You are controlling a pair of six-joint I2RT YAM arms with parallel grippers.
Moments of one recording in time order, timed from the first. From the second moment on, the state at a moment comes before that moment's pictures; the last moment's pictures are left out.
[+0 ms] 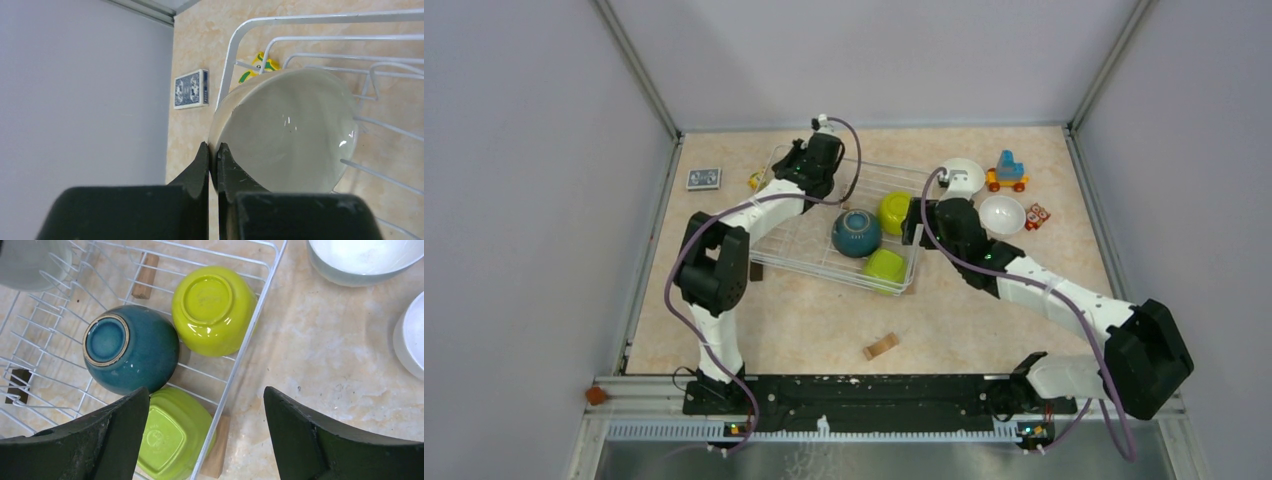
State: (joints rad) left arm -0.46 1.93 1.48 -0.18 -0.89 0.31; right arm 0.67 1.26 0.82 -0.05 0.34 0.47
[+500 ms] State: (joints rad) left arm -0.62 1.92 1.48 0.20 -1.08 0.71; right arm 0.67 1.15 0.76 0.02 0.36 0.44
